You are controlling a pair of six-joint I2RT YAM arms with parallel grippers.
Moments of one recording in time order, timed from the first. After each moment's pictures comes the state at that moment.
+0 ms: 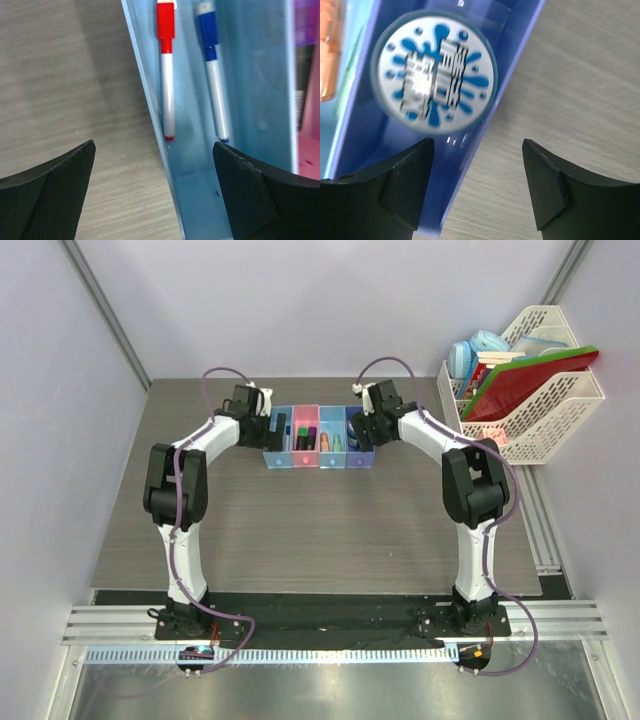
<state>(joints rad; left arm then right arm) -0.23 2.07 1.56 -0.41 0.09 -0.04 0.37 2.08 1.63 -0.46 0.05 -0.09</state>
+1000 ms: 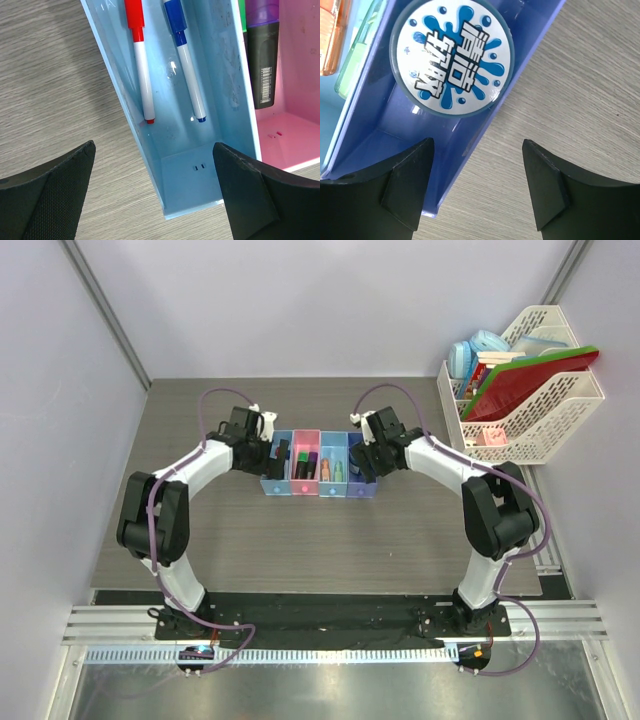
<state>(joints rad) -0.30 1.76 1.20 -0.43 0.13 -0.02 0.46 1.80 1.27 -0.48 0.07 -0.08</state>
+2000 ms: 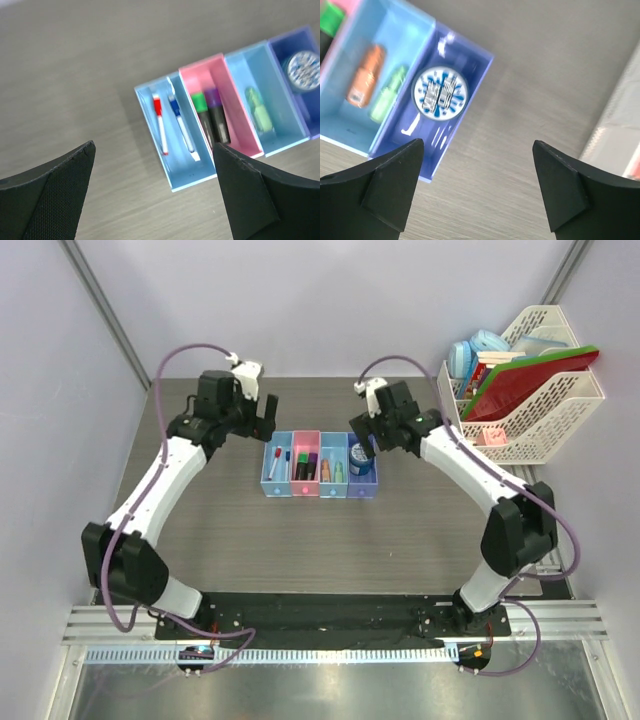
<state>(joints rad) -0.31 1.52 1.39 -0.50 0.08 0.04 0.48 1.68 1.41 -0.57 0.15 -0.12</state>
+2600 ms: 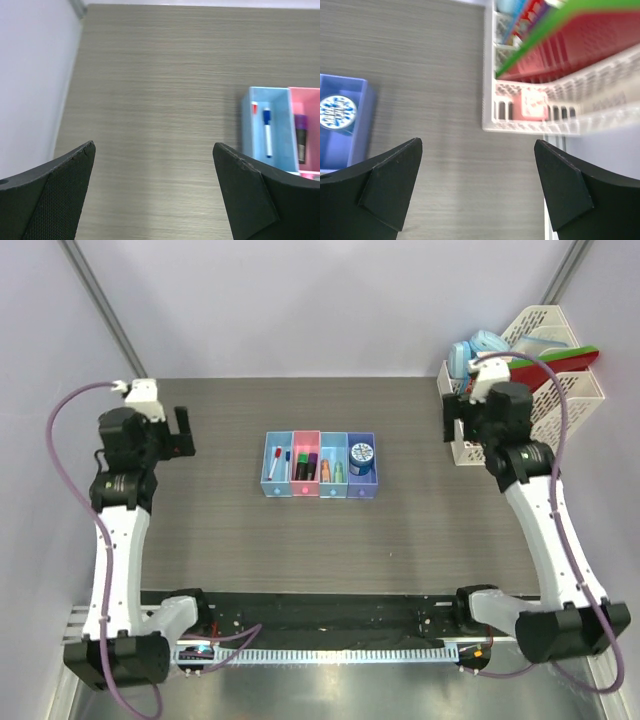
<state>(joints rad) 0.07 1.05 1.19 -0.53 0.01 0.06 0.17 1.18 1.32 -0.56 0.17 -0.16</state>
